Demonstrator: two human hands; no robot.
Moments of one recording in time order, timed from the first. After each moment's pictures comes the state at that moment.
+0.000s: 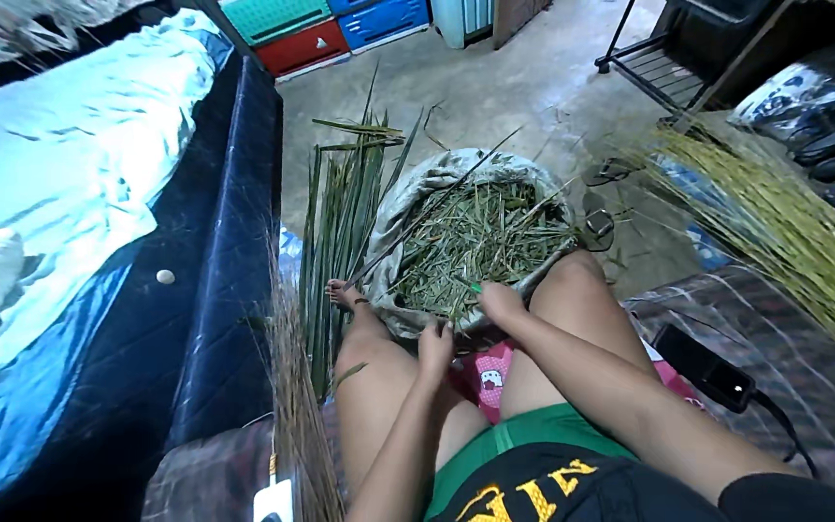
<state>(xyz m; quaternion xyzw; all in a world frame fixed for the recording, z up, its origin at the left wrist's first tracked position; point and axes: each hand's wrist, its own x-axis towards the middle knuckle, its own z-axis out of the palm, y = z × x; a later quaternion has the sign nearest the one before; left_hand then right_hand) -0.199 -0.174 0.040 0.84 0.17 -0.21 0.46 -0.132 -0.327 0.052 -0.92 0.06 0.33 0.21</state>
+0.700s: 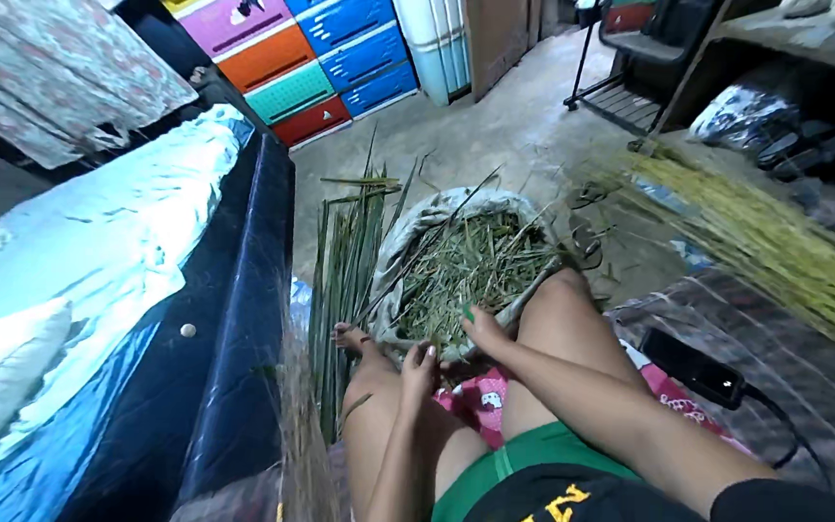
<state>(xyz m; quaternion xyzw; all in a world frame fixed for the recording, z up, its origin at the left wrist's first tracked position) -0.221 -0.164 0.069 0.73 0.18 -0.11 0.66 -0.158 -0.333 0.045 -0.85 0.07 0.23 0.48</state>
